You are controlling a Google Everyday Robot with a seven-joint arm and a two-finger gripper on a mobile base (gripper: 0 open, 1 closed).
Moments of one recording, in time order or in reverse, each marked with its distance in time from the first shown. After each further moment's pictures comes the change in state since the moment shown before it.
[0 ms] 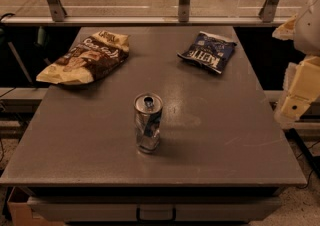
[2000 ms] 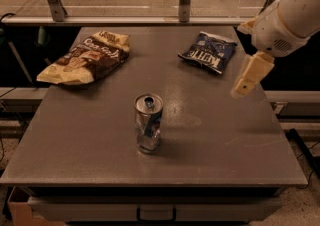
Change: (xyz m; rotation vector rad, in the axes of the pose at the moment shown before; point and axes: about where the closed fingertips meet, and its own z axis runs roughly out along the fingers) arm -0.042 -0.084 0.082 0.074 -0.236 -0.034
